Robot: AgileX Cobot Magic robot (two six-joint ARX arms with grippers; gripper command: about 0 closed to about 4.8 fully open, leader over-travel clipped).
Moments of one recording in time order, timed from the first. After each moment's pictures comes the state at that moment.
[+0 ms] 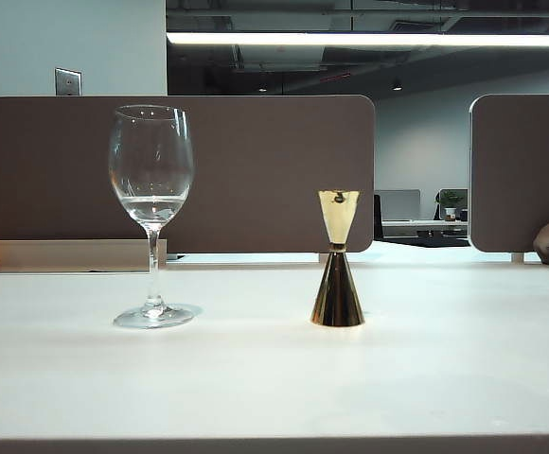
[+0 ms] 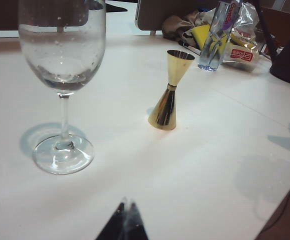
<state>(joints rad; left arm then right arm) -0.05 0.00 0.01 -0.14 0.71 -0.04 0.18 0.09 0.02 -0.12 -0.33 0.50</state>
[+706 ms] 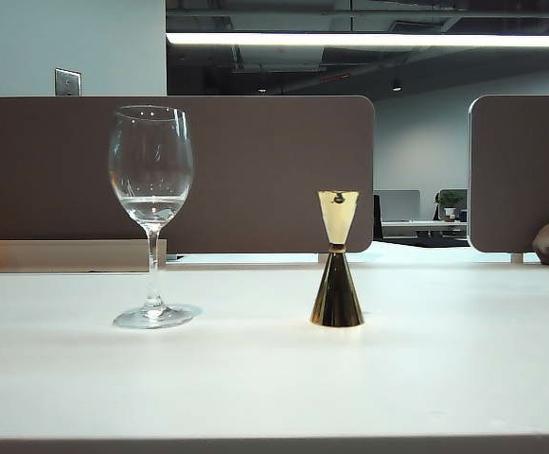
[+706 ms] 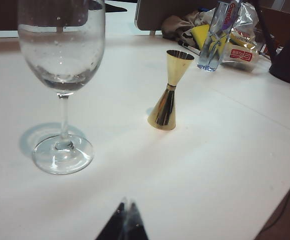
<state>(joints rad) -0.05 0.00 0.01 -0.14 0.71 -0.04 0.18 0.15 0.70 -0.31 -0.26 -0.03</state>
